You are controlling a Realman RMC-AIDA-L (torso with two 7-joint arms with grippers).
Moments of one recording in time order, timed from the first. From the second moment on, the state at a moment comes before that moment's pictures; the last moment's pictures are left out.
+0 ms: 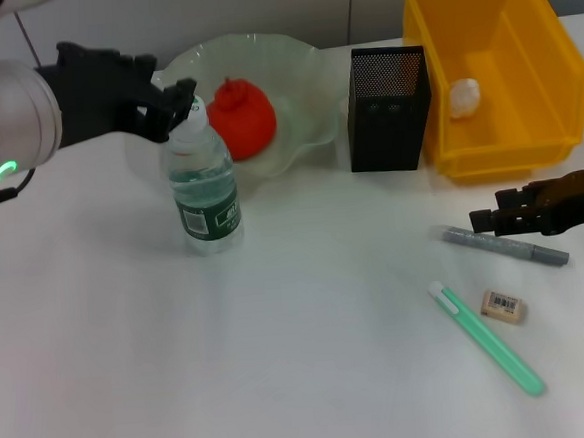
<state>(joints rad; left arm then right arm) -0.25 -2.07 -1.43 -1.93 2.66 -1.05 0.38 0.36 2.08 -0.77 -1.06 -2.19 -1.49 1.97</state>
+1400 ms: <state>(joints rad) -0.23 -2.07 -1.82 -1.53 1.72 -1.11 1.37 0.30 2.08 -0.78 -1.05 -2.12 -1.57 1.92</state>
